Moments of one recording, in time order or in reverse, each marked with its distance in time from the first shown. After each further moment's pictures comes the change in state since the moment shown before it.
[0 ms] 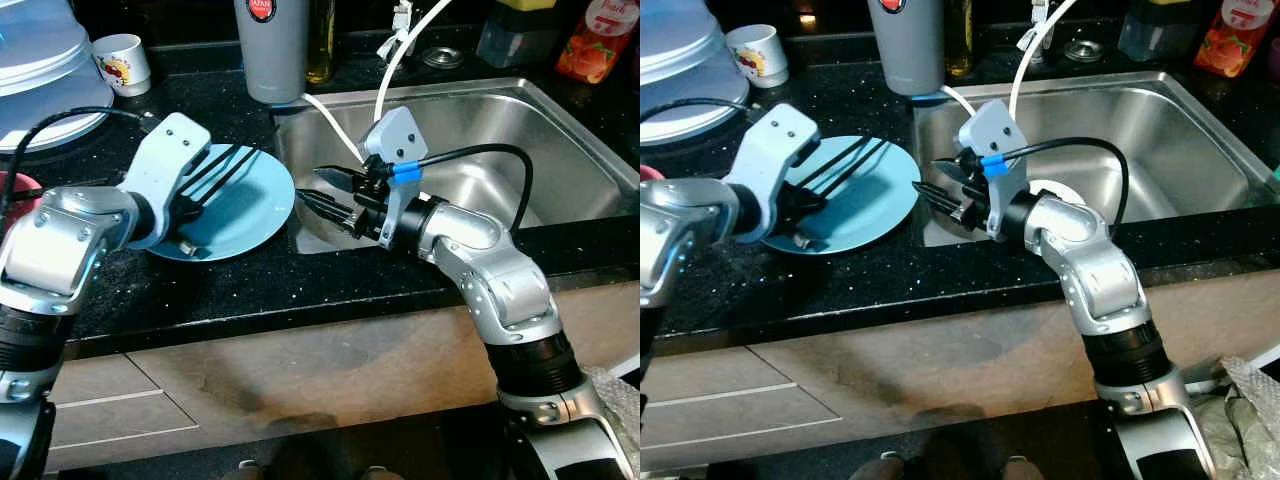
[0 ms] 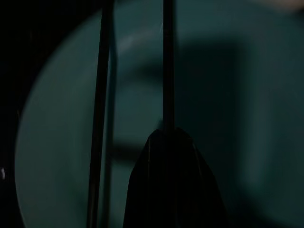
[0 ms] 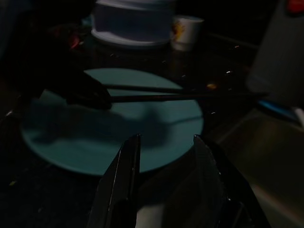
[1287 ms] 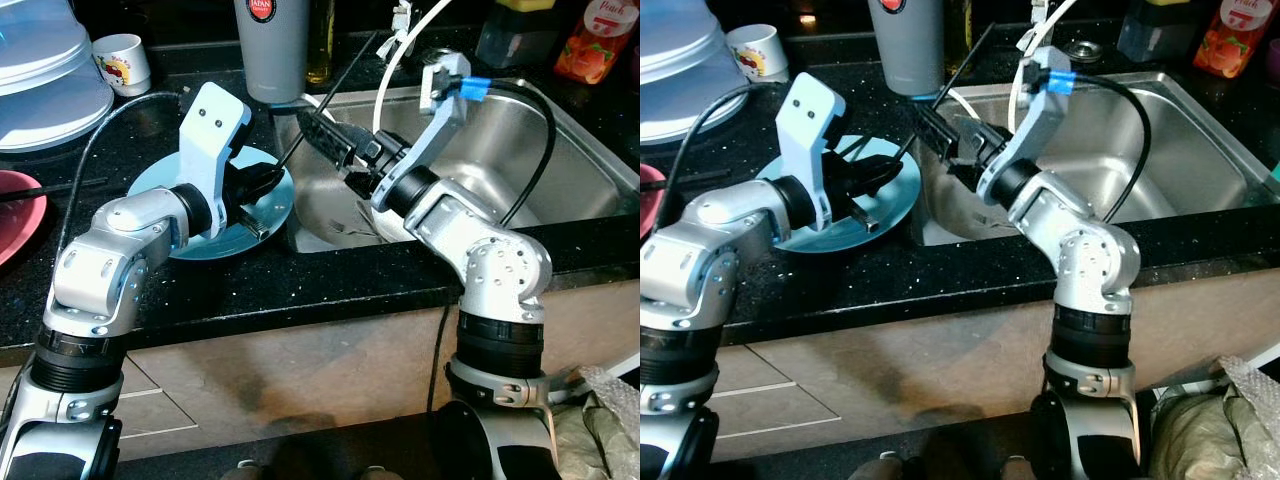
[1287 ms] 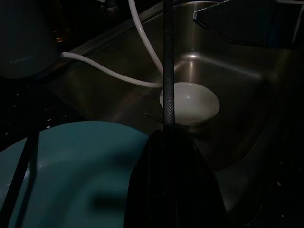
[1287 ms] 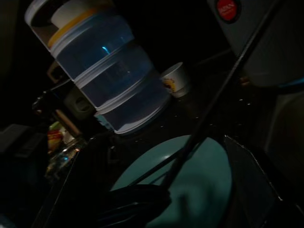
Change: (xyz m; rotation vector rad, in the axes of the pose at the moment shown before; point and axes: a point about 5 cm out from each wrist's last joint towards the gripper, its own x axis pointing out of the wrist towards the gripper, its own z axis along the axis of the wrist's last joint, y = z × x) left arm 0.009 -0.037 0.025 -0.151 -0.413 -0.171; right arm 0.009 -0.004 0.032 0.734 -0.247 -0.114
